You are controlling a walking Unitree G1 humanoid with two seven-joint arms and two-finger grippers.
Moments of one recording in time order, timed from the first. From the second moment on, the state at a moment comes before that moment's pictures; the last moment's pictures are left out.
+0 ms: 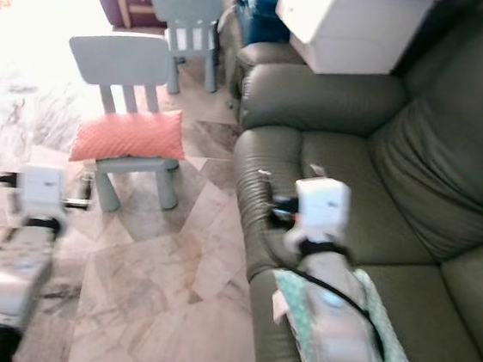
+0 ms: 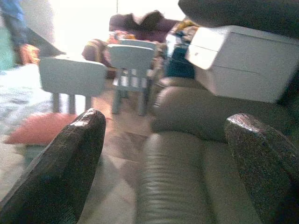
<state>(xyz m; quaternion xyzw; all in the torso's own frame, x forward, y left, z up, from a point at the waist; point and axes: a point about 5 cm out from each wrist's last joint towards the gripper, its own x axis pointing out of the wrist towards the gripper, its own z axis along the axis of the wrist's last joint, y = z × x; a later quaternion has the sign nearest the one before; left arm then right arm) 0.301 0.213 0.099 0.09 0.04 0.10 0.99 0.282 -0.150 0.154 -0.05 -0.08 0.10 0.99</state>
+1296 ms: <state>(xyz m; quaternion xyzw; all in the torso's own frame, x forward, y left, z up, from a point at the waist) 0.303 0.212 0.100 0.07 0.06 0.10 0.99 0.283 -0.150 0.147 -0.04 -0.07 0.08 0.99</state>
